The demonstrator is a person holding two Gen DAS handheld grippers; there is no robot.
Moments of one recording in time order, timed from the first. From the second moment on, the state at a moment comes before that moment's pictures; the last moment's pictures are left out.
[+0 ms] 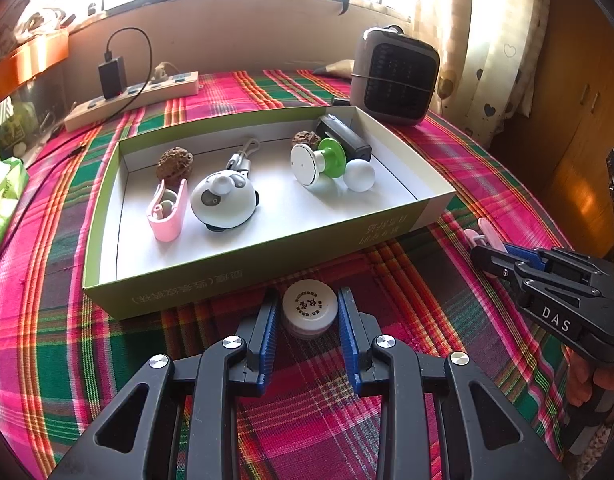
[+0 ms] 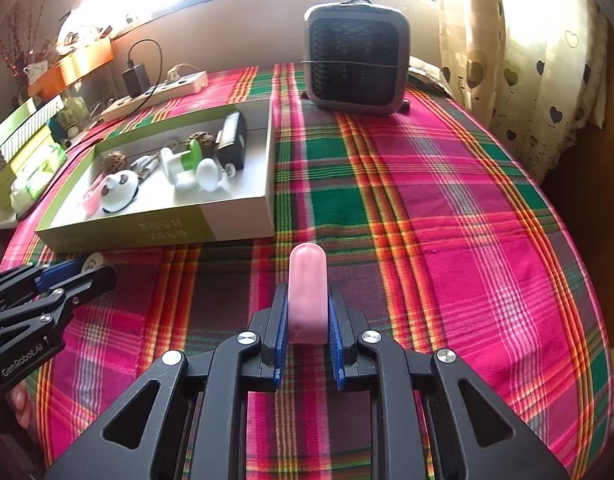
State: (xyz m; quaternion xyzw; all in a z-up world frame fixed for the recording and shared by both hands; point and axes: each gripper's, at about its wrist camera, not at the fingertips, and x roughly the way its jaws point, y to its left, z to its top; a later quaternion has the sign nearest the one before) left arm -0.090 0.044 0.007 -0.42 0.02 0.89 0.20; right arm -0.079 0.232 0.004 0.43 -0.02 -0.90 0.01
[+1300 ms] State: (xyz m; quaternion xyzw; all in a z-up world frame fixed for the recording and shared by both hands) left arm -0.101 0.019 0.052 -0.38 -0.01 0.91 0.18; right arm -0.095 0.190 0.048 0.39 0.01 -0.92 0.10
